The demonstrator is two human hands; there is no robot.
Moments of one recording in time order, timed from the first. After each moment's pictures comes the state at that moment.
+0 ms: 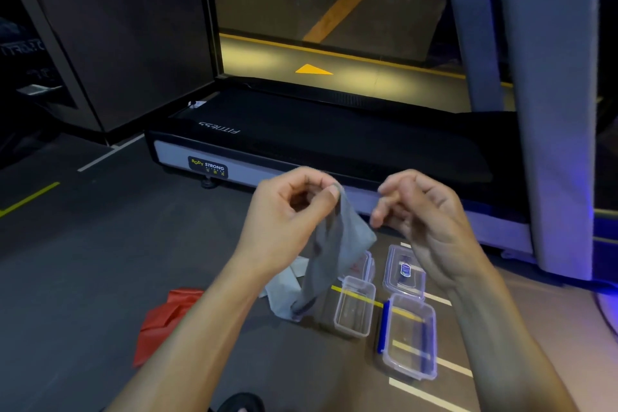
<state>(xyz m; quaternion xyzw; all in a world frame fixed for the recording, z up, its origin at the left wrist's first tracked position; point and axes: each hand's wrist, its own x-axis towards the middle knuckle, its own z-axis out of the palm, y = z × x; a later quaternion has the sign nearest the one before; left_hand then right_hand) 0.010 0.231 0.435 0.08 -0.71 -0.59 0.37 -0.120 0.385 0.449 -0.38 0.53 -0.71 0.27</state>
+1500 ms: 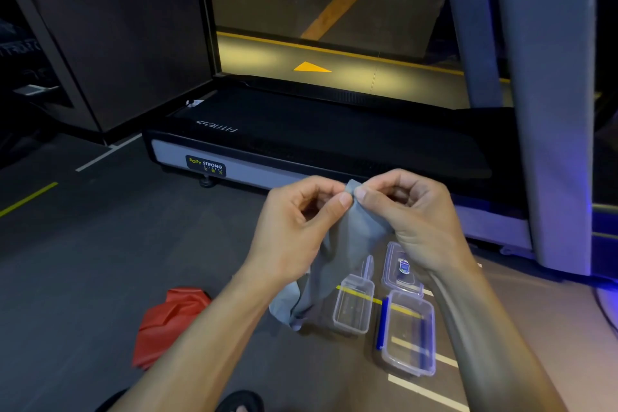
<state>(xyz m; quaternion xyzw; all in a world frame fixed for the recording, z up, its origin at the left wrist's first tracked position) 0.002 0.248 0.426 0.07 -0.71 -0.60 0.35 -0.109 0.374 0.450 -0.33 0.63 -0.69 0.14</state>
